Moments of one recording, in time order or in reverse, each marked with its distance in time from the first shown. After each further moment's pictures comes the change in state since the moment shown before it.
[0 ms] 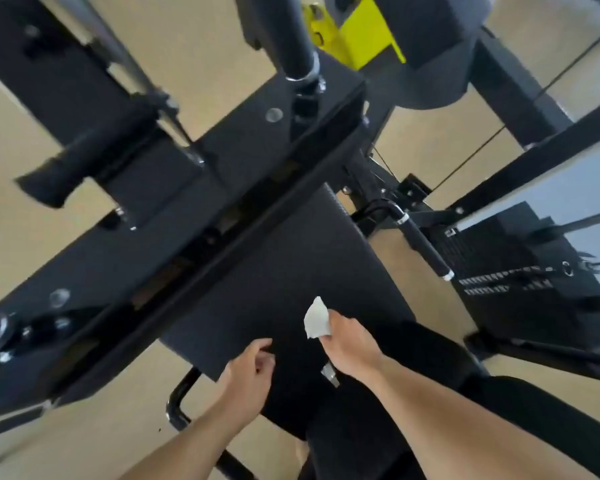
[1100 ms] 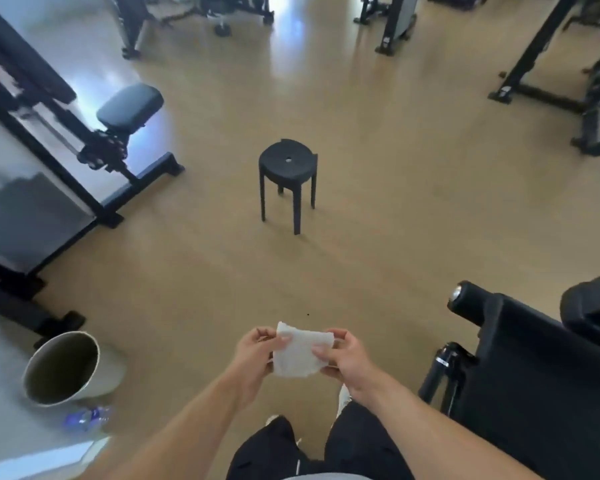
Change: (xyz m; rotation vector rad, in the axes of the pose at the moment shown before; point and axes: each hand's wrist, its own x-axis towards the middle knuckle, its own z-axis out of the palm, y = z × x) left_hand -0.452 -0.419 0.023 -1.788 0.766 -0.218; right_hand -0.376 -0.223 0.372 0.161 -0.727 -0.250
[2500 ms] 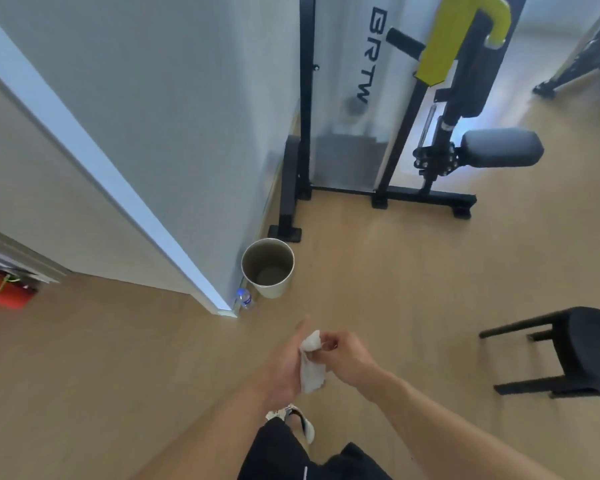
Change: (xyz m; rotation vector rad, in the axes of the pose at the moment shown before) left_hand -0.007 0.033 -0.215 -1.027 0.288 0.209; right_hand 0.081 -0.062 0.370 -1.339 -0.957 -0.205
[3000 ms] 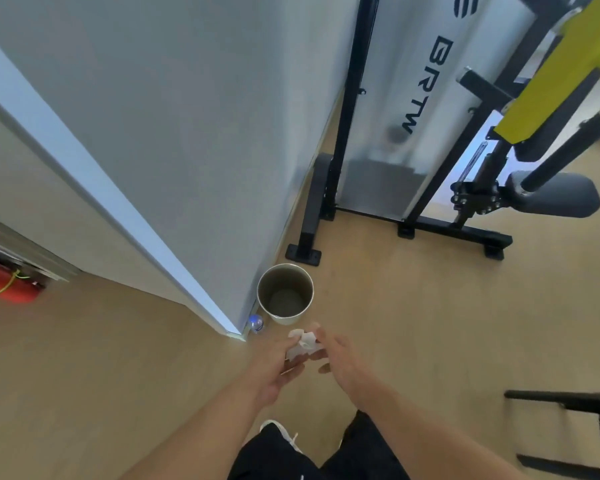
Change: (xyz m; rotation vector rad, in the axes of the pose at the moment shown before) left_hand 0.033 0.143 -0.073 -0.044 0.430 0.107; right_hand 0.129 -0.108 0.023 0.120 -0.025 -0.002
